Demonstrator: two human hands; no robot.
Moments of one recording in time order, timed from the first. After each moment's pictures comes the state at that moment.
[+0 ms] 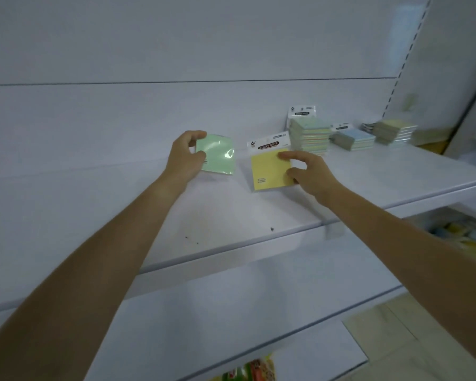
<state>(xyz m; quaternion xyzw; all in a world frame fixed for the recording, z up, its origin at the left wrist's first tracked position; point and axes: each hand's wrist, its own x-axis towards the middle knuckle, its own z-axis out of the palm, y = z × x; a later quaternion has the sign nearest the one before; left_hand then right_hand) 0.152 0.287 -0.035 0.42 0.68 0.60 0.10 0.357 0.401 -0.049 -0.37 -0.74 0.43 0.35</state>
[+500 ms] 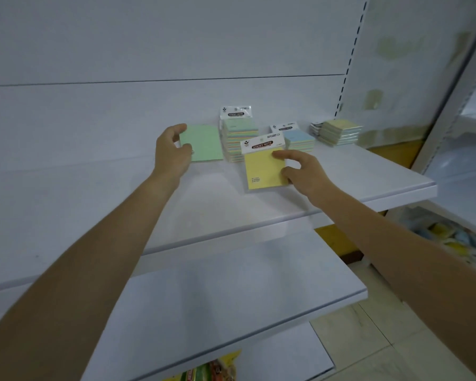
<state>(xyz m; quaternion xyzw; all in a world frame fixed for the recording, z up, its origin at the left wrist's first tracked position) 0.292 0.414 -0.026 0.34 0.69 0.64 0.07 0.500 0.520 -0.044 -0.36 -0.73 0.46 0.36</state>
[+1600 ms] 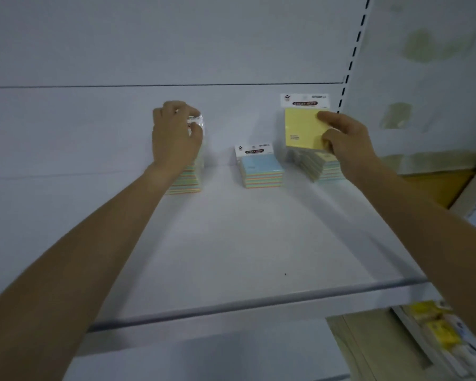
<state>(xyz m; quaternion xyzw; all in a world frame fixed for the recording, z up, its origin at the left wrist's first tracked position) 0.337 0.617 -0.007 0.40 0.79 0.41 -0.24 0.548 0.797 -0.003 -0.31 -0.68 0.48 0.45</state>
